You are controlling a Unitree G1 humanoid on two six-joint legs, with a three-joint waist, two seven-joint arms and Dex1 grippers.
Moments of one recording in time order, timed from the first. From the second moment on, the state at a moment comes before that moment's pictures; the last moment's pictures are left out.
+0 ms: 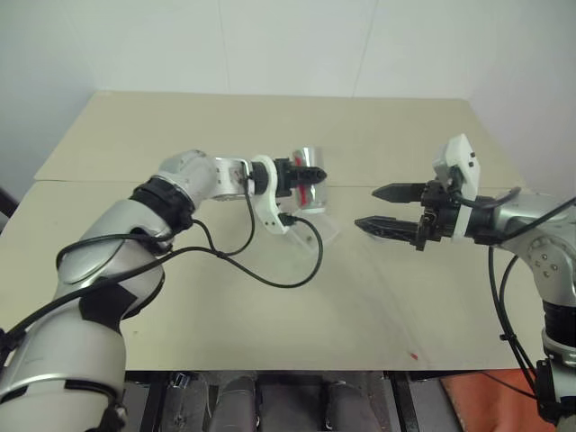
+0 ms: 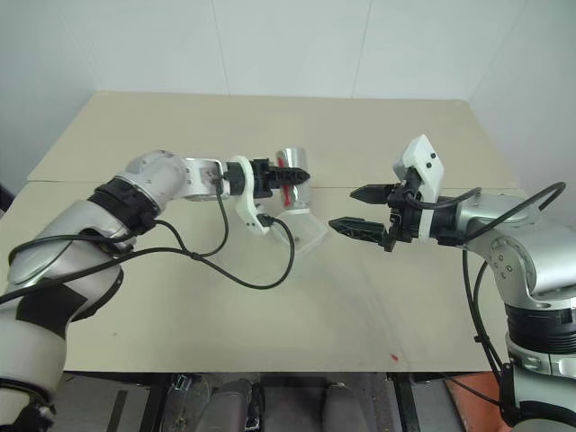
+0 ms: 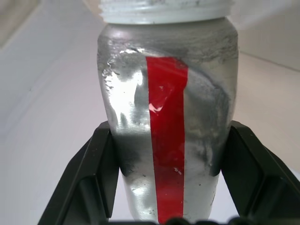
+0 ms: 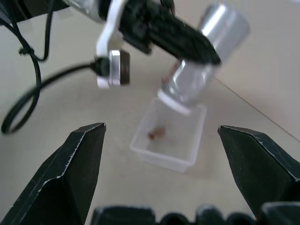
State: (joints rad) left arm -1.37 0.55 -0.94 0.77 1.46 -0.67 0.33; right arm -0.58 -0.83 -0.12 -0.29 0.68 0.91 0.92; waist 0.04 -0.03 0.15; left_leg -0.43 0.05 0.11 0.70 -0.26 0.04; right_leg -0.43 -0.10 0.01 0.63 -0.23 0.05
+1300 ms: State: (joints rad) left arm -0.55 0.41 -0.01 0.14 -0.15 0.14 -0.49; right arm -0.54 -0.82 -0.07 -0.31 0.61 0.77 0.95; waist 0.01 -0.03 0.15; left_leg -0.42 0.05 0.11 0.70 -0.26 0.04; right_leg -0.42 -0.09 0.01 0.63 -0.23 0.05
